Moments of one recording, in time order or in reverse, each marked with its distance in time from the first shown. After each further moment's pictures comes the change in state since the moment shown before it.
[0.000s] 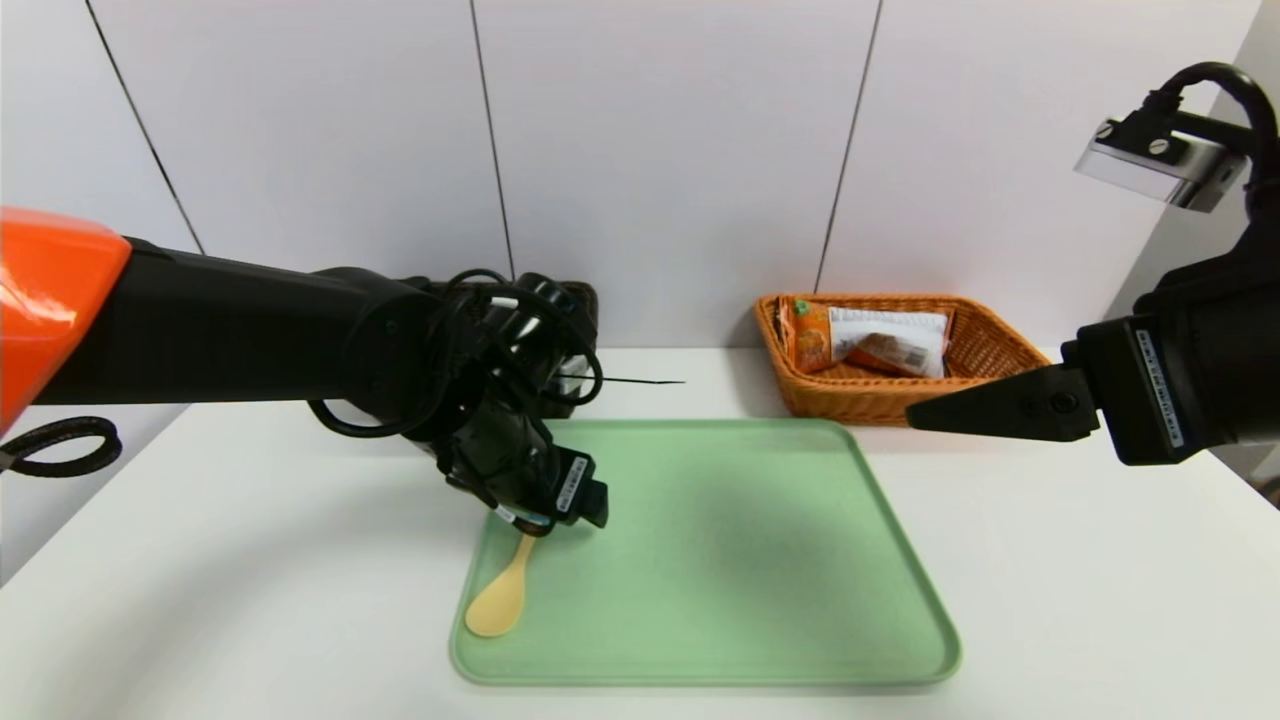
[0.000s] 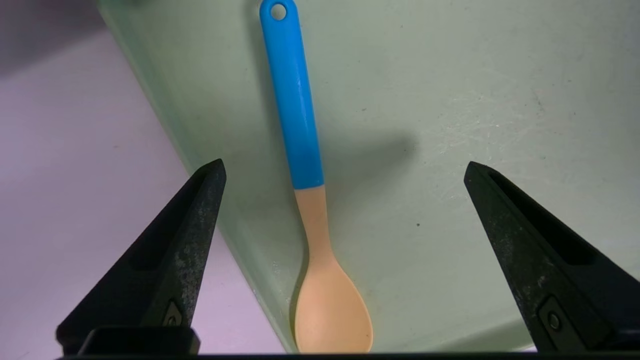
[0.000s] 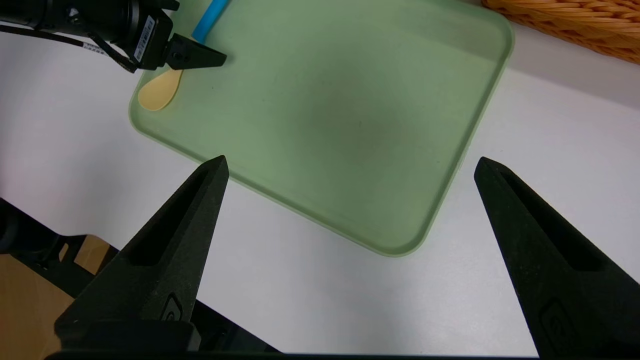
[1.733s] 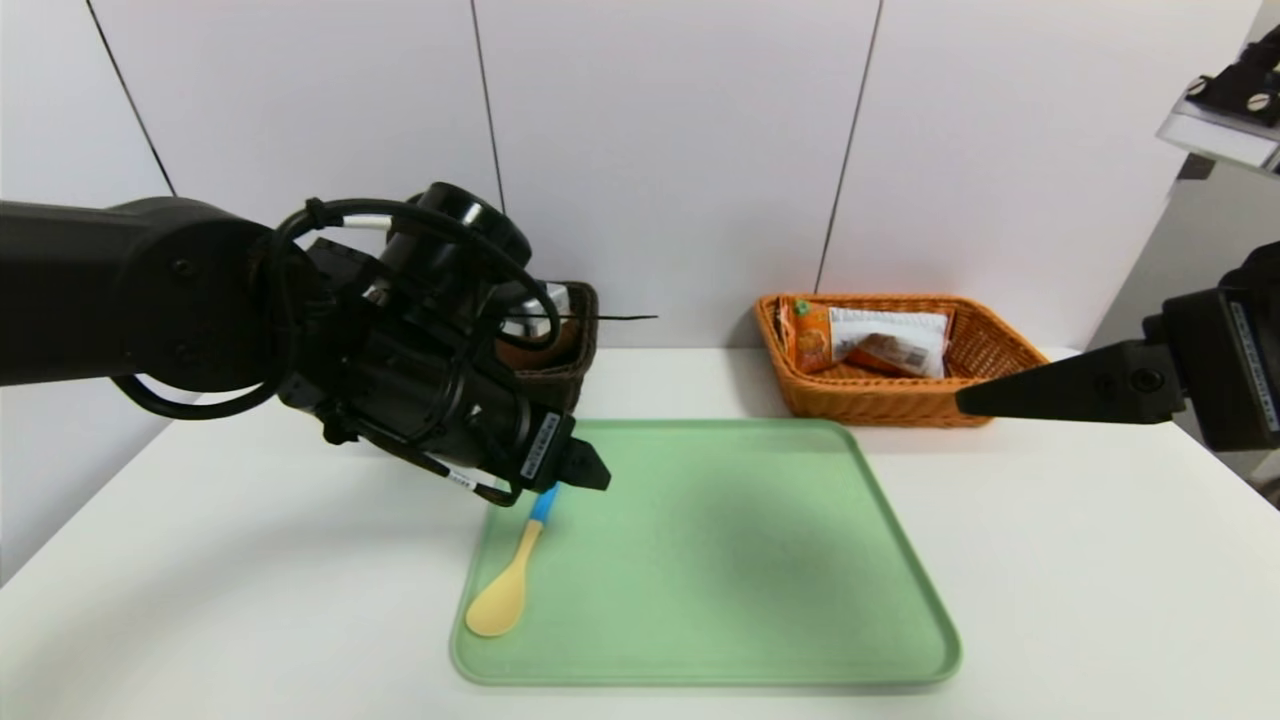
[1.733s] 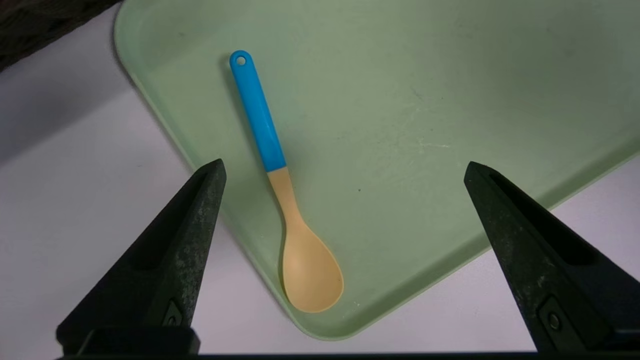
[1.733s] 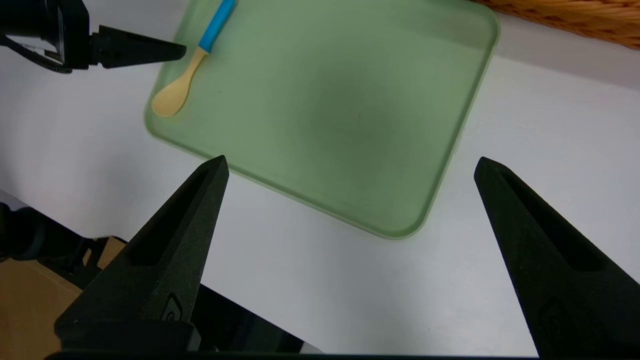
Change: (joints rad) left arm 0.005 -0.184 0.041 -0.050 -0.123 0.103; right arm -0.008 -0.037 -0.053 0.088 -0.011 0.043
